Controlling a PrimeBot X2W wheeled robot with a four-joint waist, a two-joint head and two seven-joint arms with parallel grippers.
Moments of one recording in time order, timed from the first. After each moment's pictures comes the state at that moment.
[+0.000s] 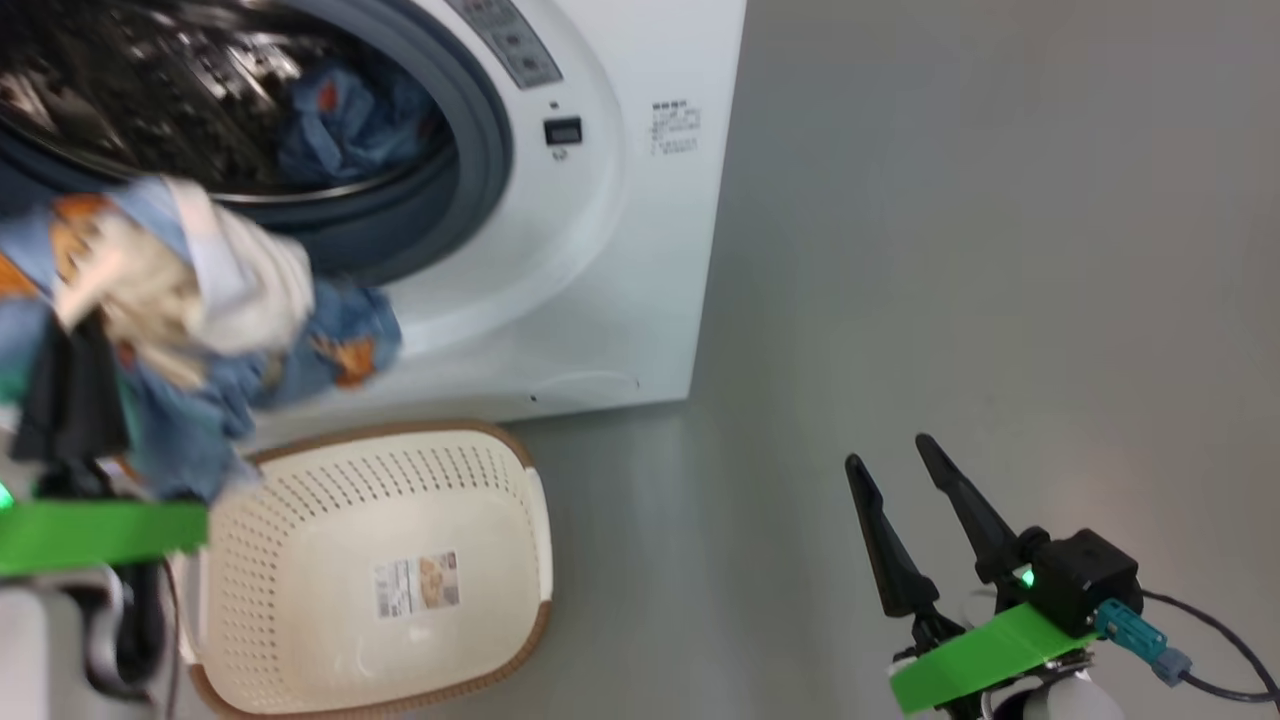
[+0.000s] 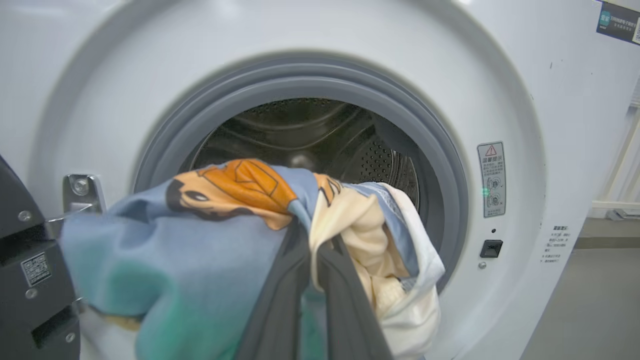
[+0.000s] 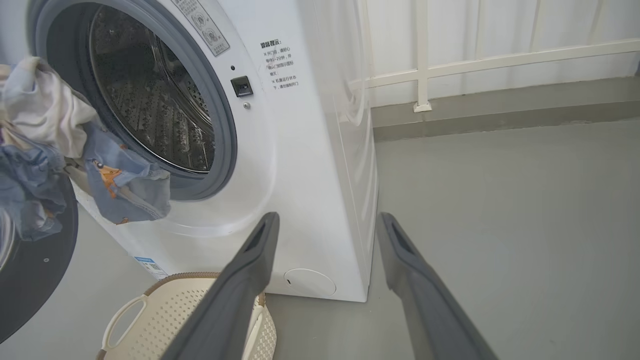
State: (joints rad) left arm -0.34 0.18 0.08 0.12 -0.34 -0.13 -0.25; right arm -0.10 -0.05 0.15 0.11 0.24 0.13 -0.26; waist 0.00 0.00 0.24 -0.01
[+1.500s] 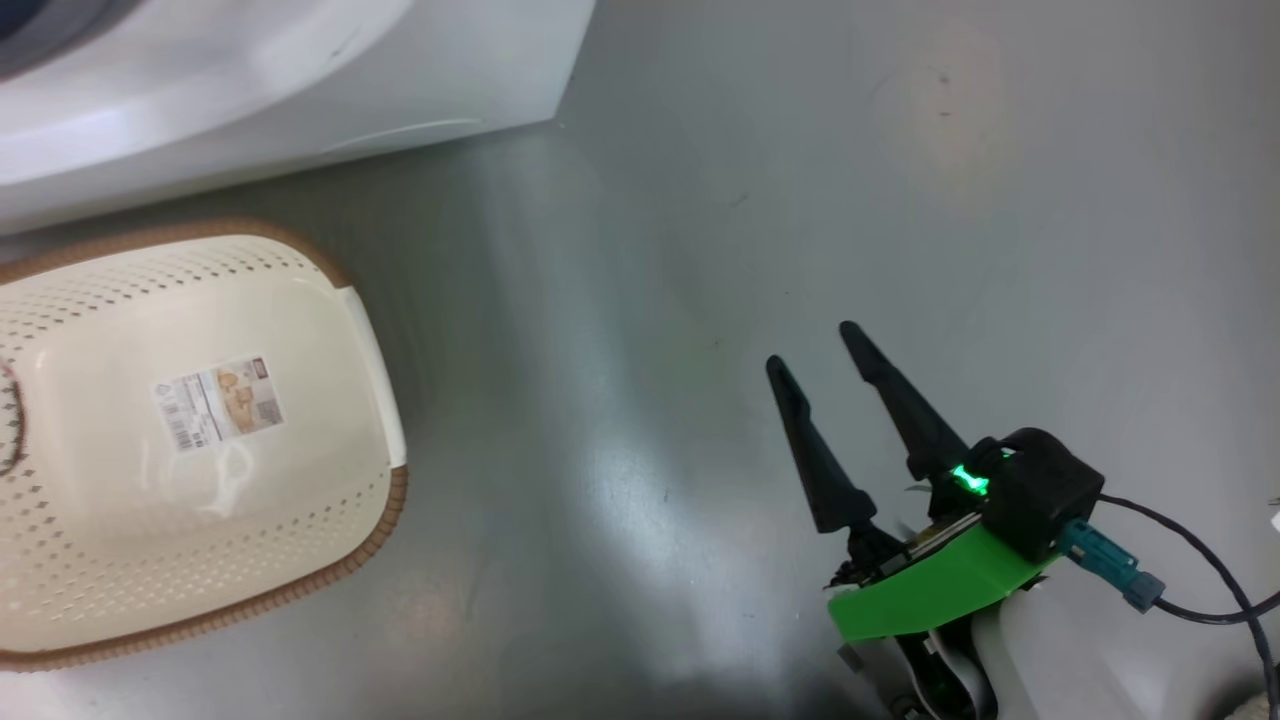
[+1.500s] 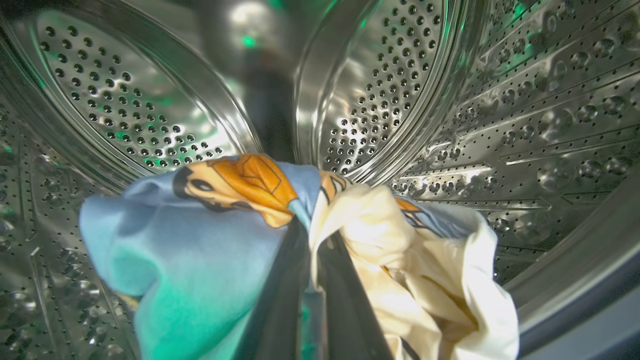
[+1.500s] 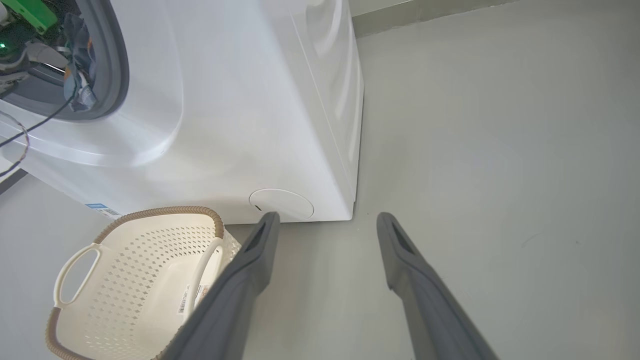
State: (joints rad) left arm -1.27 0.43 -0.25 0.75 -0.54 -0.13 -0.22; right arm -0.27 -0.05 0.27 0.04 0.29 0.13 -0.26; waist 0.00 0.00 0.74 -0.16
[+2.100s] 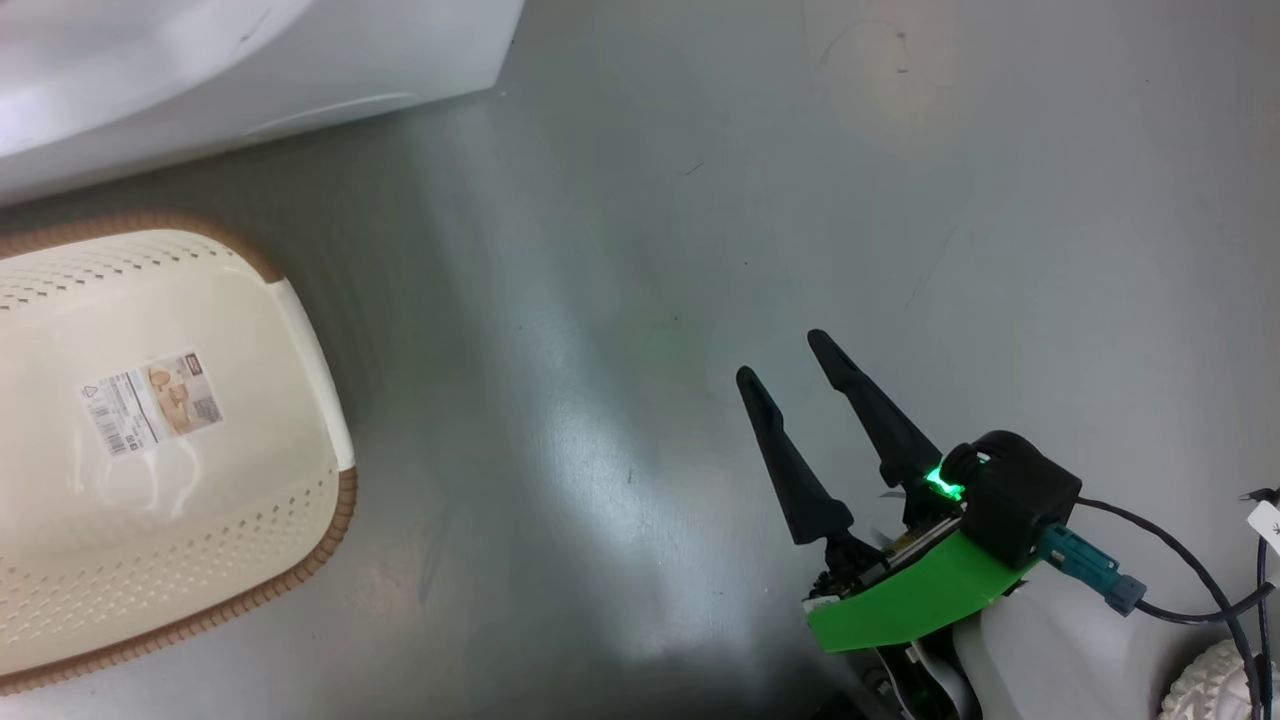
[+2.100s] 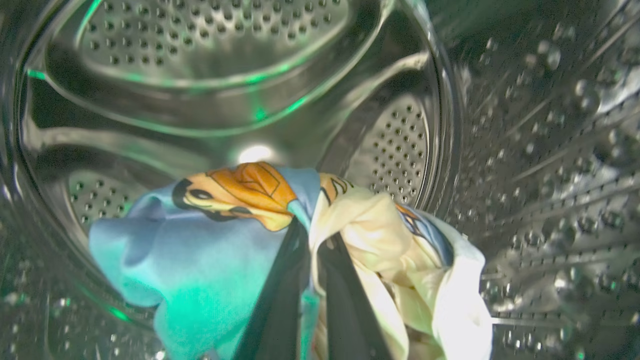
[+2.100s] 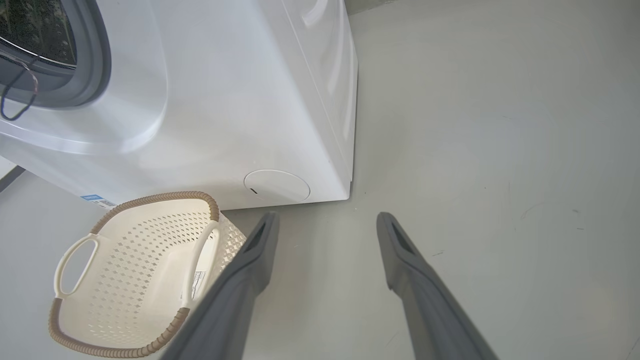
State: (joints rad) left arm -1.40 0.52 -0.14 0.58 -0.40 -0.13 -0.26; right arm -0.27 -0.05 0.32 0.04 0.32 0.13 -0.26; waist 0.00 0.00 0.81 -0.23
